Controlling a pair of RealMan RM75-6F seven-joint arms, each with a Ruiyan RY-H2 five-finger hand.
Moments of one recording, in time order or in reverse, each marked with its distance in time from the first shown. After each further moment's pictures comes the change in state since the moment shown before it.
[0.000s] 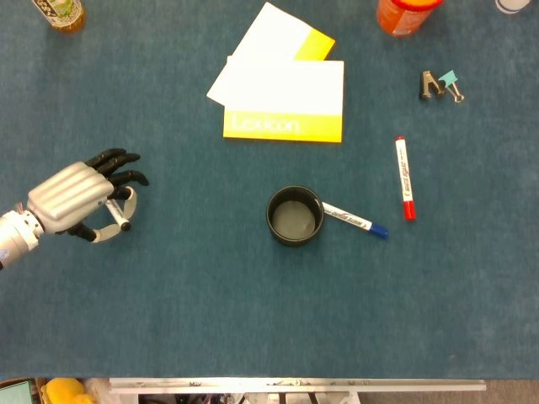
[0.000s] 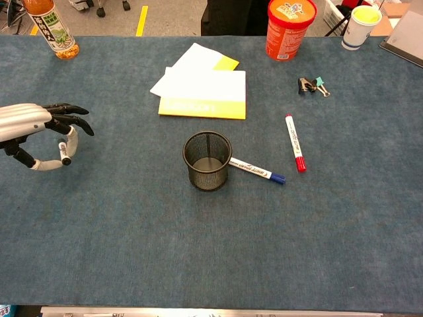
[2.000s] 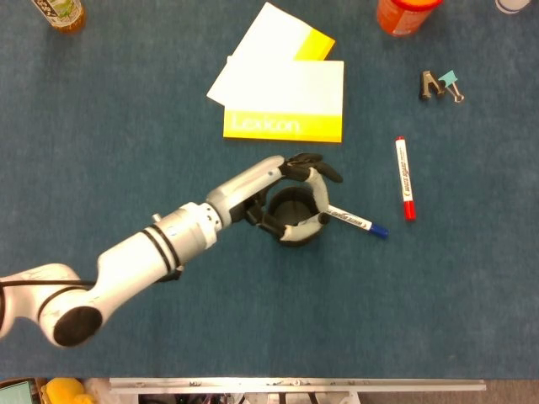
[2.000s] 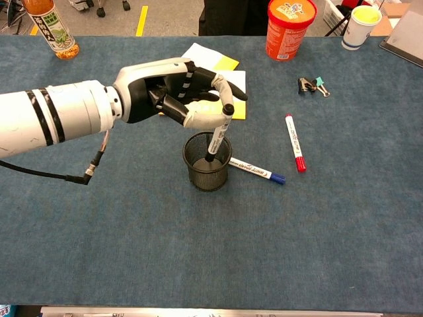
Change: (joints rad) left arm -0.297 0.010 -0.465 -0.862 -0.704 -0.511 -0.057; right arm 0.047 -0.019 0.022 0.072 0.012 -0.040 0.100
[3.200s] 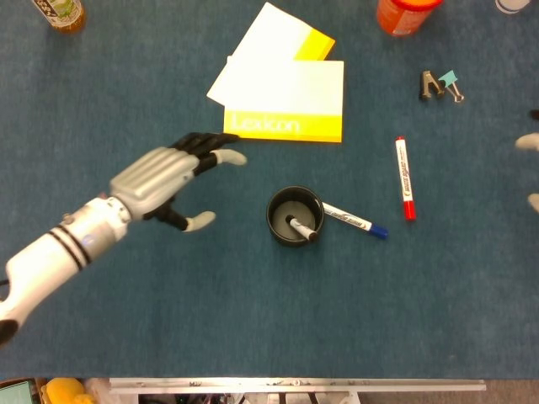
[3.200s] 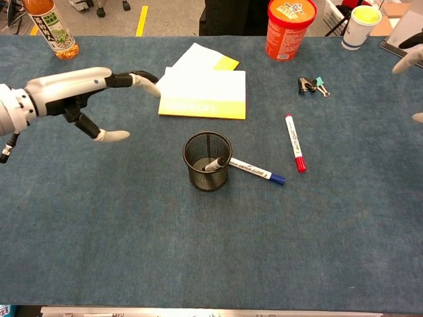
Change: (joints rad) left arm 0.203 0.195 0.151 0.119 0.344 0.105 0.367; right arm 0.130 0.030 -0.043 0.033 -0.165 -0.188 0.011
